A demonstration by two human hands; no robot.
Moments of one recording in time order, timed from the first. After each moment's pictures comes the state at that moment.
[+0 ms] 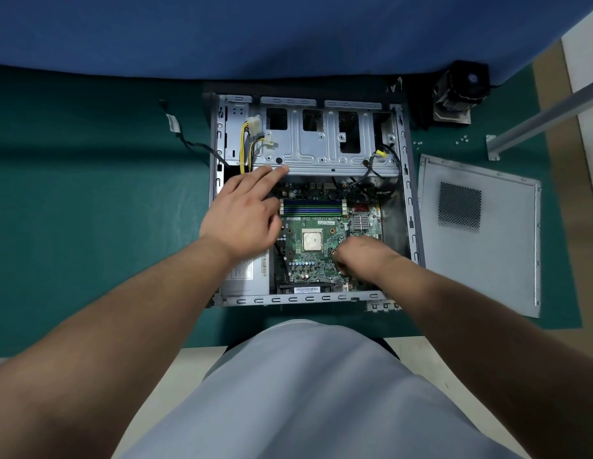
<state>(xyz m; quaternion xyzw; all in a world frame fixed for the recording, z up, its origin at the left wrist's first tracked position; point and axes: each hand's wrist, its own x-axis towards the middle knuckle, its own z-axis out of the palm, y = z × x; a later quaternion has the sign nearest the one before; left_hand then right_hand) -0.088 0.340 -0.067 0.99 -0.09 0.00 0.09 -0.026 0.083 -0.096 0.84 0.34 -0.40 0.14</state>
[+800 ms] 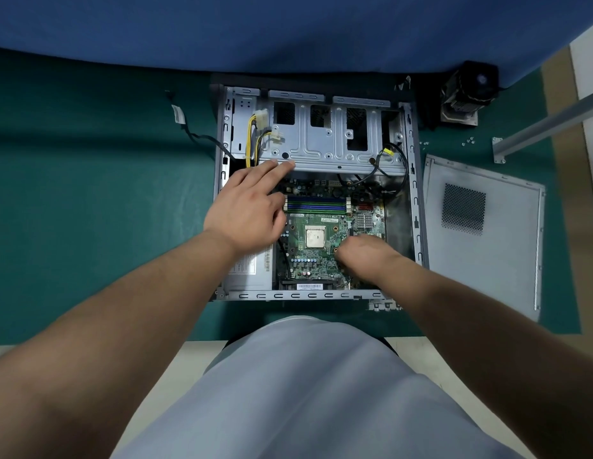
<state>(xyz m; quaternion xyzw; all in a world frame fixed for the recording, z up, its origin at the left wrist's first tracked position) -0.087 0.341 -0.070 0.99 -0.09 0.01 0.10 -0.028 0.090 -0.088 0.81 0.41 -0.36 0.20</state>
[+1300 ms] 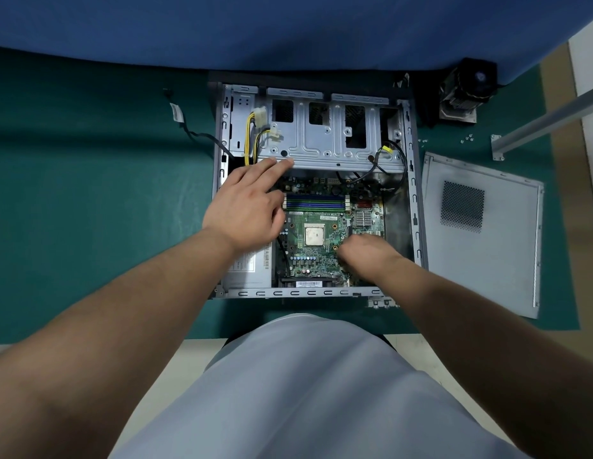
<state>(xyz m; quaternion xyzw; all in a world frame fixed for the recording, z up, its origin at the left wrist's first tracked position) -0.087 0.341 -0.073 0.99 -0.10 0.02 0.09 -0.032 0.084 -0.094 0.83 0.37 -0.37 0.19</state>
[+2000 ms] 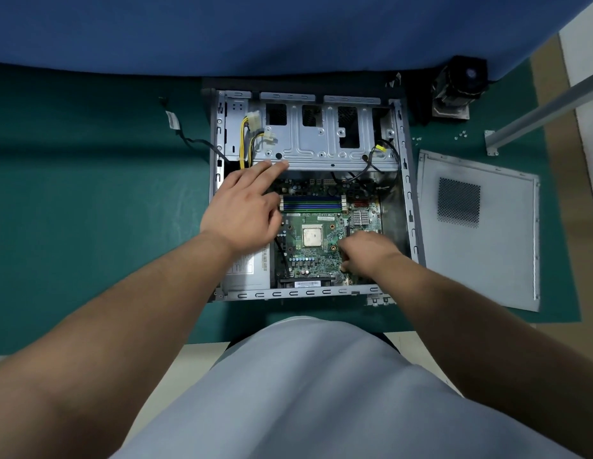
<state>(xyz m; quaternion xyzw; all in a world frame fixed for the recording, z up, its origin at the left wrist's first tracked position) -0.087 0.342 -0.073 0.99 -0.09 0.02 0.09 -0.030 0.078 -0.099 0.86 0.29 -0.39 0.15</state>
